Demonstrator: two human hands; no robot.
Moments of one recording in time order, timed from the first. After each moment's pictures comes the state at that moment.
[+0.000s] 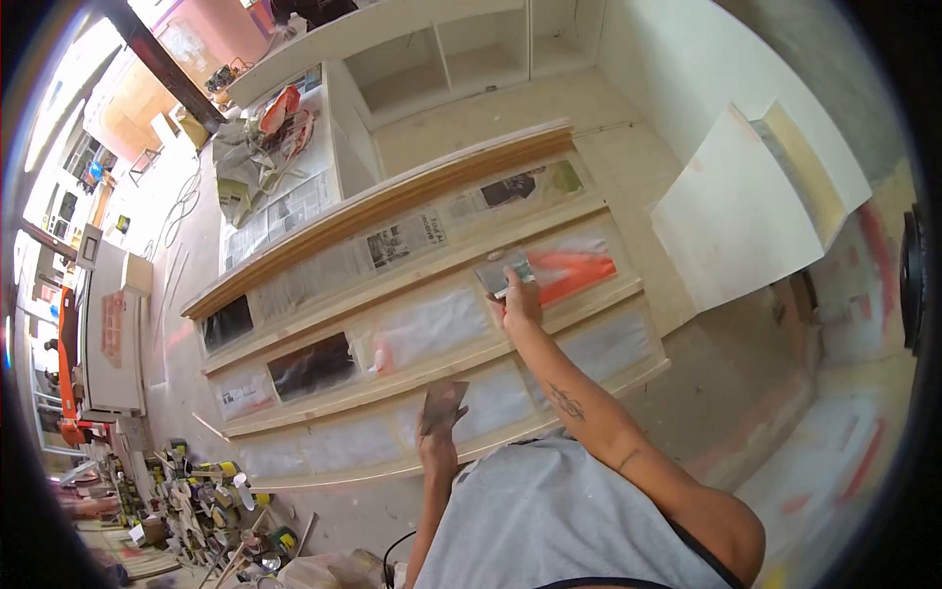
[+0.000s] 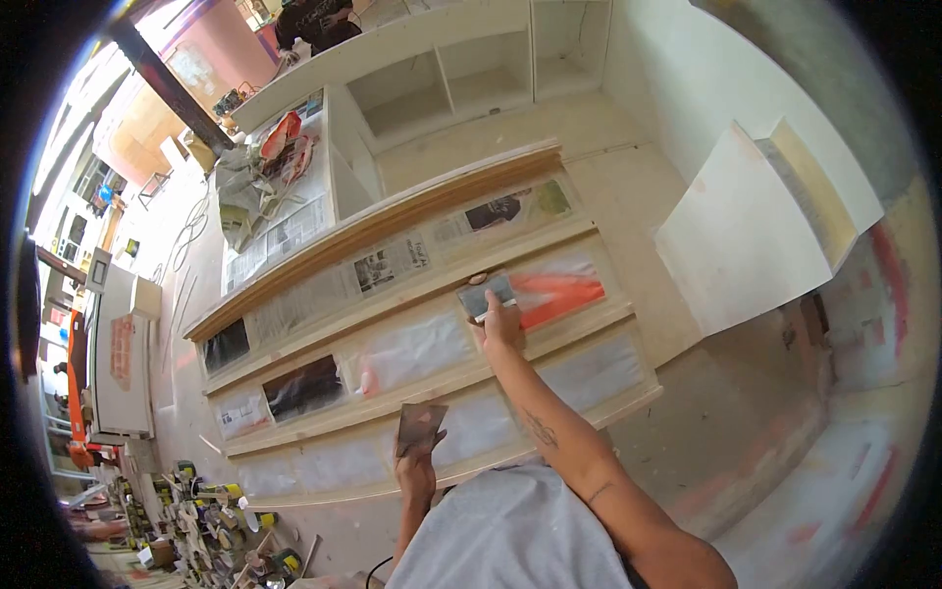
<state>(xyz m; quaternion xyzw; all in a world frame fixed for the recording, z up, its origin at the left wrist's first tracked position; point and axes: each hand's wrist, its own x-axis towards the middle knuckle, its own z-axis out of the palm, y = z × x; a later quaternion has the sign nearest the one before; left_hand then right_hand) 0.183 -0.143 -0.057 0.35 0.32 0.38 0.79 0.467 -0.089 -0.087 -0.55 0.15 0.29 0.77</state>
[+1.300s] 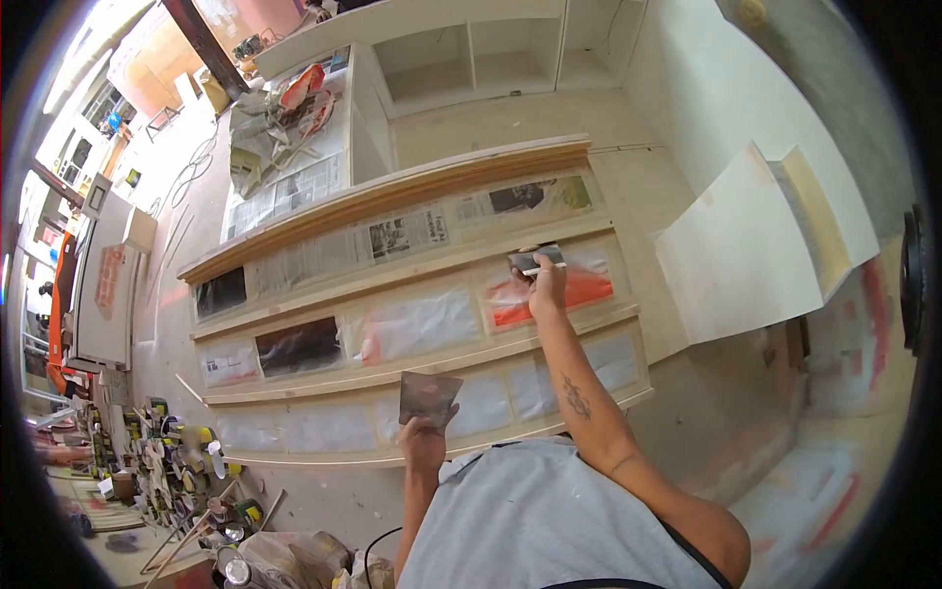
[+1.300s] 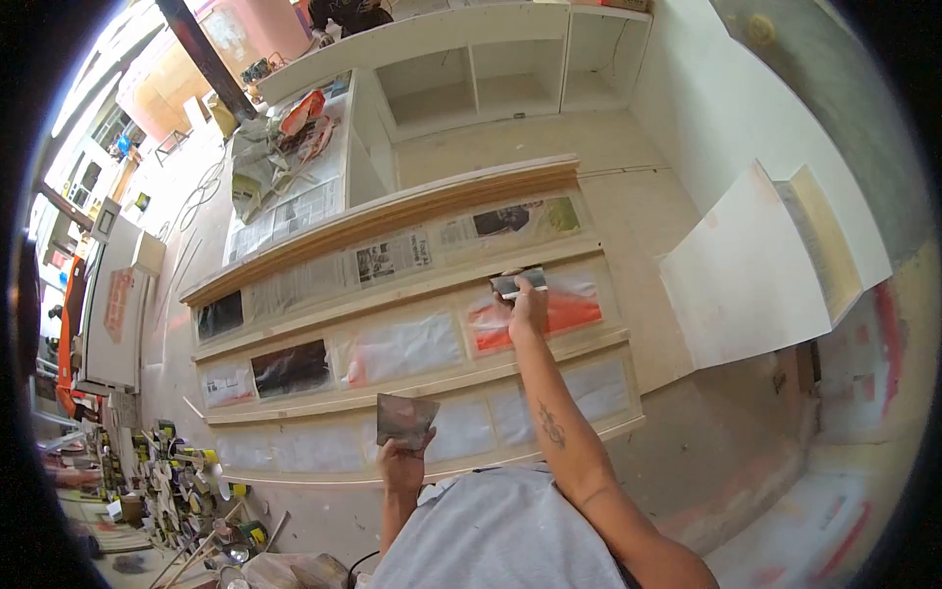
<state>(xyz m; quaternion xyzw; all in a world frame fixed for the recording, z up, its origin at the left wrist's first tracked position) 0.197 -0.153 -0.067 0.16 0.31 0.40 0.85 0.547 -0.107 -0.100 -0.46 0.11 0.30 0.83</state>
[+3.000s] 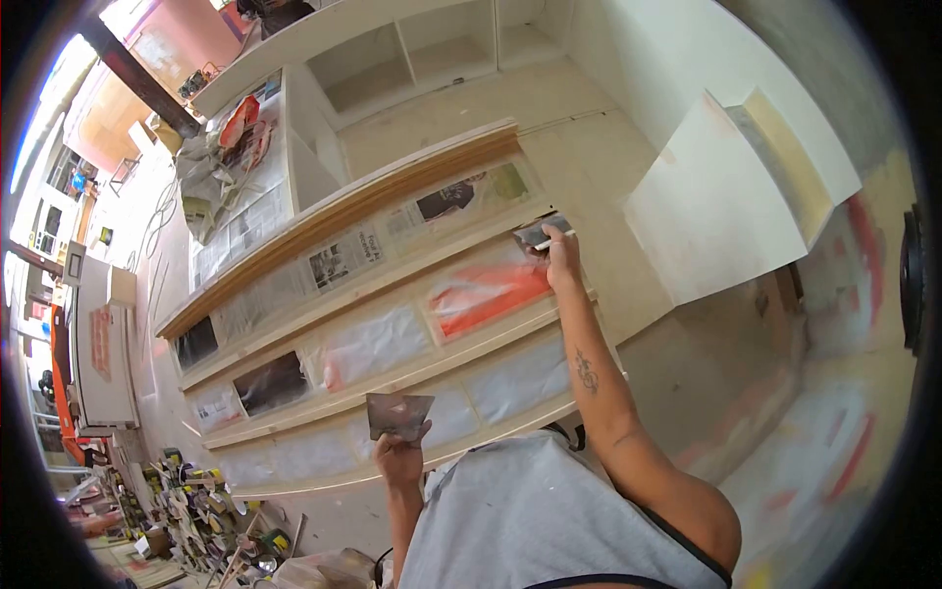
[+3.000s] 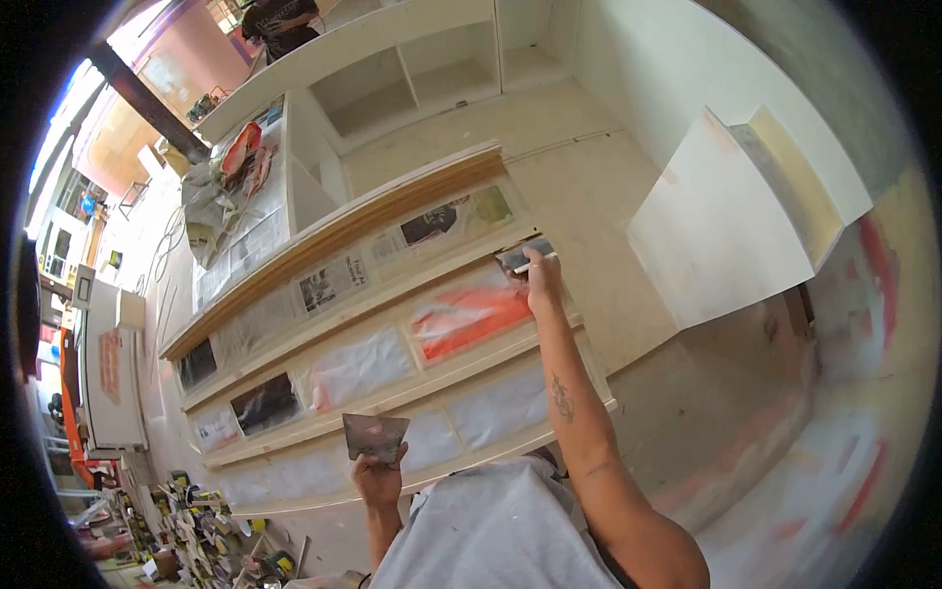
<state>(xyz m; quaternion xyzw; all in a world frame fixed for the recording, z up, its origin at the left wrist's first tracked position) 0.222 -0.161 -0.048 0.15 0.32 0.38 0.86 0.670 -0.191 -0.084 -0.52 0.08 0.28 0.80</state>
